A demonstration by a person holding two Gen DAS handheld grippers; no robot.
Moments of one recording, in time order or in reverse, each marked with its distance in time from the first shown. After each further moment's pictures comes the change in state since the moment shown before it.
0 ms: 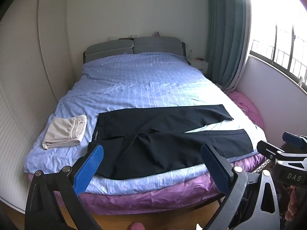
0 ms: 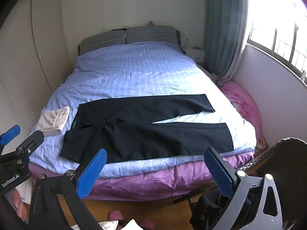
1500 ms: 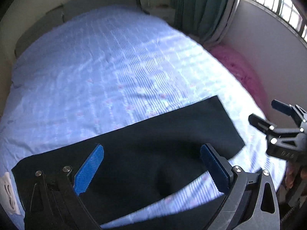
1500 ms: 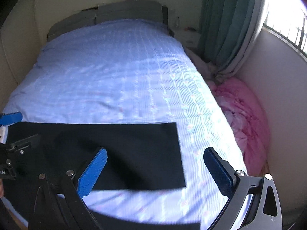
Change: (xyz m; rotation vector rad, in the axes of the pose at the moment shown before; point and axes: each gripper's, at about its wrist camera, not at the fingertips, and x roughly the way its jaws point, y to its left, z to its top) left arm 0.574 -0.336 0.175 0.237 0.403 -0.167; right arm 0.517 -0.319 0.219 -0.001 0.159 -0.021
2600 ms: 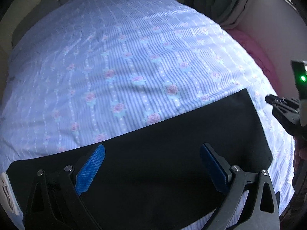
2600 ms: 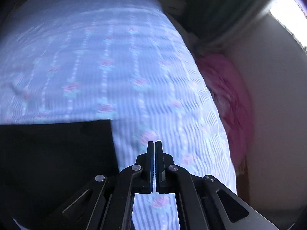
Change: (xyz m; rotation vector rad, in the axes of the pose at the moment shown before) left arm 0.096 0.005 0.028 -0.042 0.117 0.037; right arm 0.166 -0.060 0.017 -0.012 0.244 -0.265
